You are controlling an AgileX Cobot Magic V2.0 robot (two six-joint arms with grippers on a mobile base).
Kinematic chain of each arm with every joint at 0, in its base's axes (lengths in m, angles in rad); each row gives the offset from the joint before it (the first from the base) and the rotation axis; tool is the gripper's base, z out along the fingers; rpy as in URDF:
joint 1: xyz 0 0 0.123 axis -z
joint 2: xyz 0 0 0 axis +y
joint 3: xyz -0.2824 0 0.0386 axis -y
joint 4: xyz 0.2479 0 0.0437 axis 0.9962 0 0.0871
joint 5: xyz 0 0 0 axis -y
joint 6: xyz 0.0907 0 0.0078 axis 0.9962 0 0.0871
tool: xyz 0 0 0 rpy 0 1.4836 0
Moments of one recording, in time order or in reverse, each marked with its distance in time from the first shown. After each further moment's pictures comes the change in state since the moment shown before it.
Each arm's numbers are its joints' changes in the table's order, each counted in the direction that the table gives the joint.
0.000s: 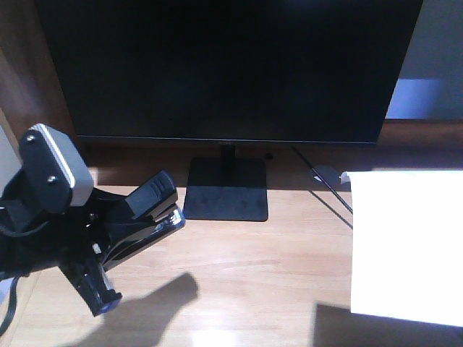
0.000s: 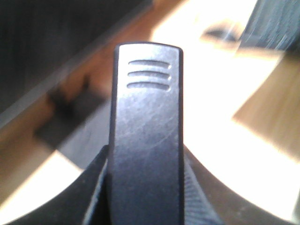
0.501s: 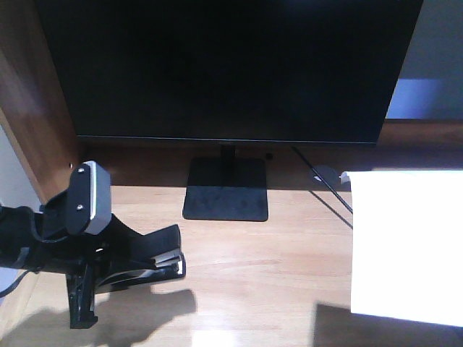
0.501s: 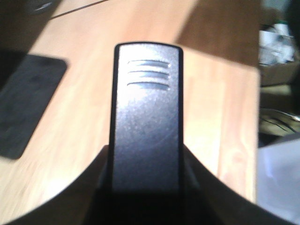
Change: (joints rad) left arm -0.261 0.340 0.049 -0.174 -0.464 0.636; right arm 0.000 0.000 0.000 0.000 0.000 0.000
